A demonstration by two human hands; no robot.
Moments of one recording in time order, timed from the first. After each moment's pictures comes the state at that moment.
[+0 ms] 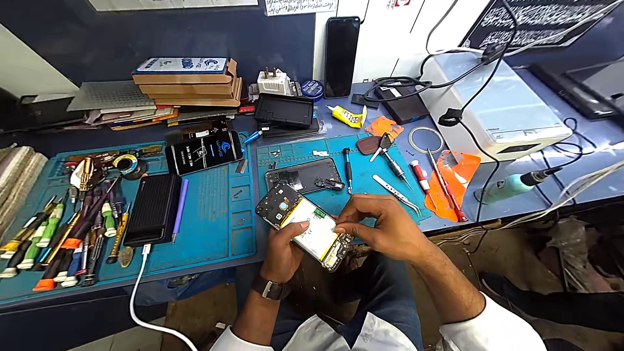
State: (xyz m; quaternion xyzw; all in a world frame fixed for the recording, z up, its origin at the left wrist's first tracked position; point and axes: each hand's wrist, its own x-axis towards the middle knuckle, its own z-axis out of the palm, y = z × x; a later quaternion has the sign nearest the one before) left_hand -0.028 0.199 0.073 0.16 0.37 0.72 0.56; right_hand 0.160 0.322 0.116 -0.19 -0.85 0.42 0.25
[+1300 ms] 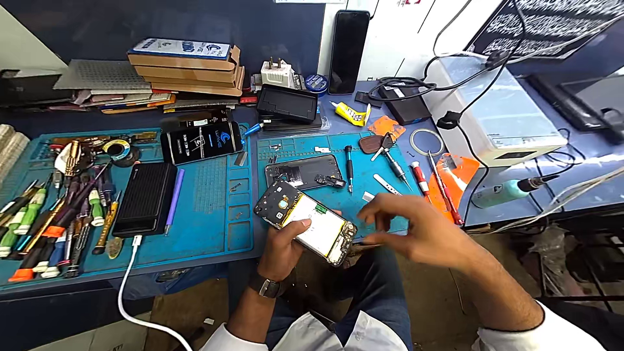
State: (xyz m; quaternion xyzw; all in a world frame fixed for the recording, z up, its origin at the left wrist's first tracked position) left_hand -0.028 0.199 0.068 0.20 0.35 0.72 0.56; right_hand 0.199 0.331 0.148 -0.21 -0.92 0.31 0.14
